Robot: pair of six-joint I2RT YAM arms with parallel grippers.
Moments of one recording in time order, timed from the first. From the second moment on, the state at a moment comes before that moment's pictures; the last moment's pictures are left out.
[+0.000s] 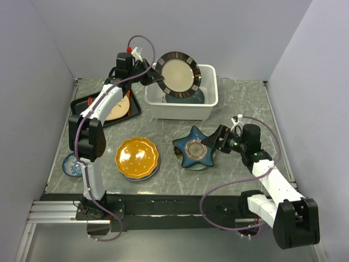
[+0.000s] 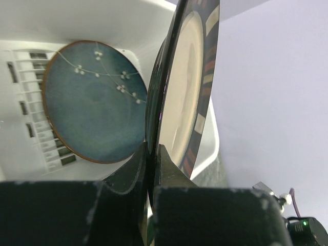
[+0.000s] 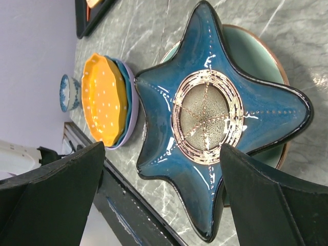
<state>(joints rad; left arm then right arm) -0.26 2.01 1.84 -0.15 0.54 -0.75 0.10 0.97 0.48 -0.03 -0.65 0.63</state>
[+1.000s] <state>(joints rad) -0.30 2.24 1.98 -0.20 0.52 -0.71 0.10 0.78 0.34 -0.04 -0.61 0.67</state>
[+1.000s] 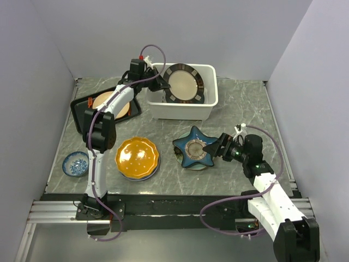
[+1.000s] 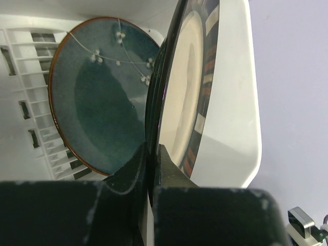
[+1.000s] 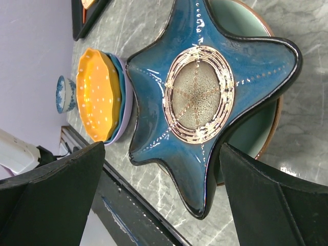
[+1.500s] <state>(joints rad) -0.30 2.26 2.00 -0.22 0.54 -0.72 0.10 0.76 0.34 -0.07 -0.59 0.67</state>
